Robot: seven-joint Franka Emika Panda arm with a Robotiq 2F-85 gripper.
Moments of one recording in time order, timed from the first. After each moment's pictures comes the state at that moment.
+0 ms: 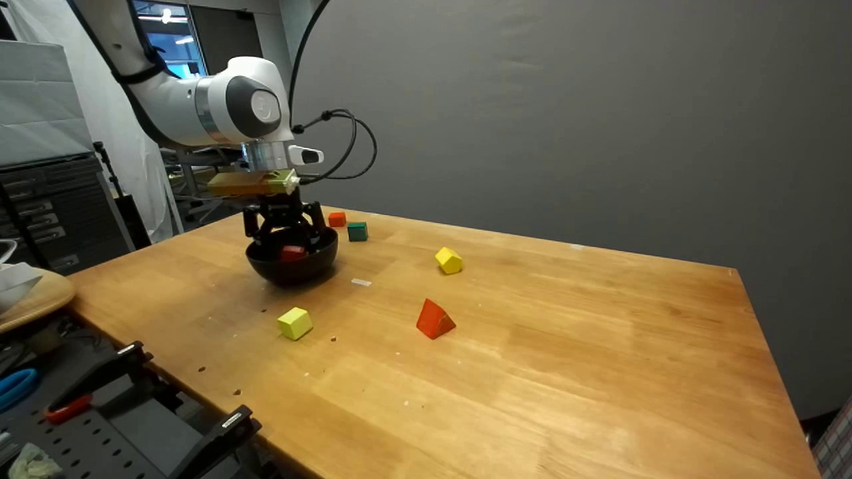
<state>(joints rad) 0.19 0.43 0.12 -2.24 -0.18 2.57 0.00</state>
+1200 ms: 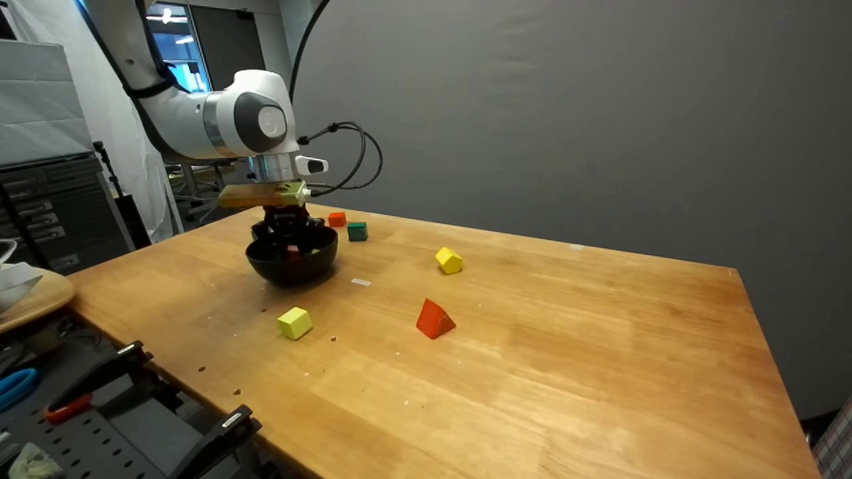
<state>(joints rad) 0.18 0.49 0.13 -2.22 -0.19 2.64 -0.07</state>
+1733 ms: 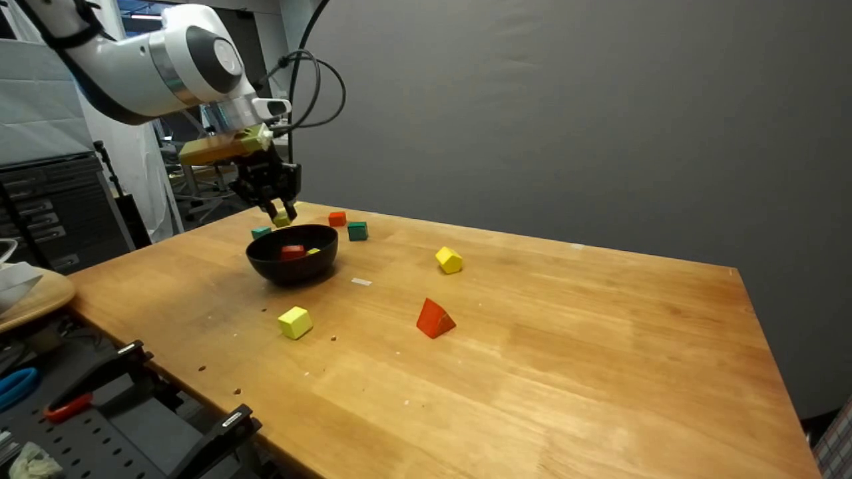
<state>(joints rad) 0.31 0.22 0.06 -2.35 -0.40 2.68 0.17</state>
